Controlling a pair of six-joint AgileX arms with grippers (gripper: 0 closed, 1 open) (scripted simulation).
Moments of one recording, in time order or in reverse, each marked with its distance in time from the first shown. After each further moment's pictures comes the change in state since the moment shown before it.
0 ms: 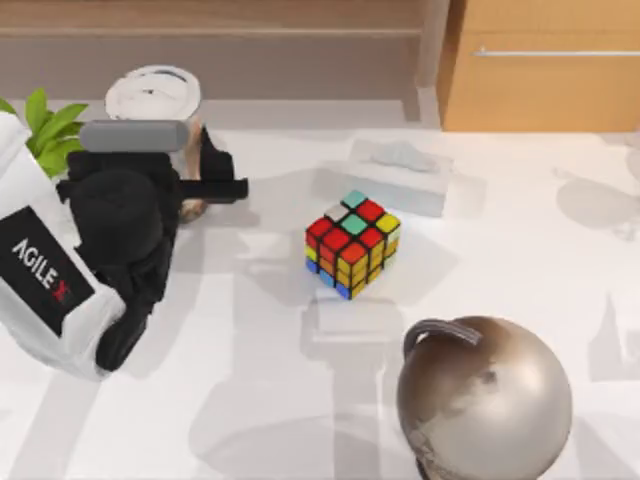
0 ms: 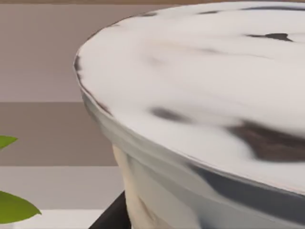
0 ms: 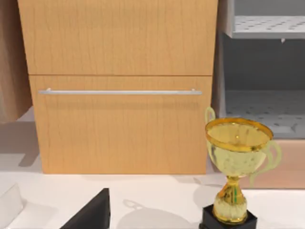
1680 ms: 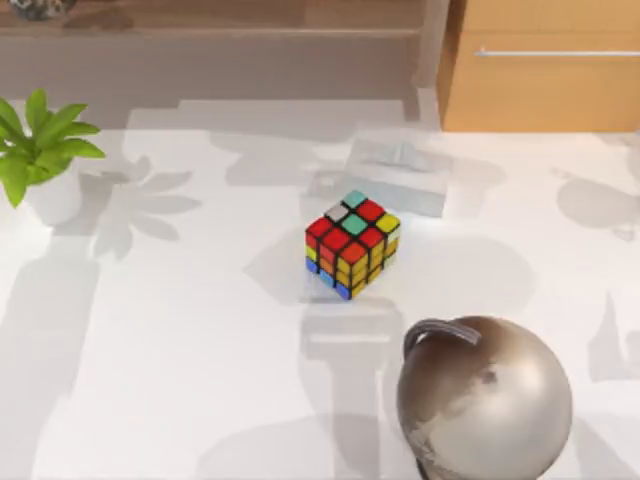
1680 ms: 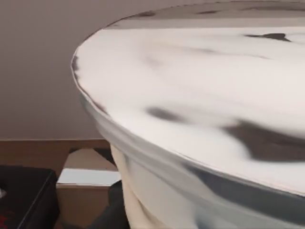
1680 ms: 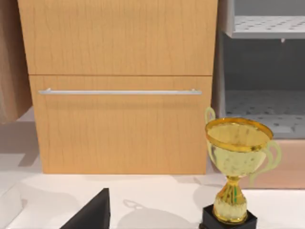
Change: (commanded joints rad) left arm 0.356 -0.319 0.583 -0.911 0.356 0.049; right arm 0.000 0.000 0.000 0.000 0.000 0.000
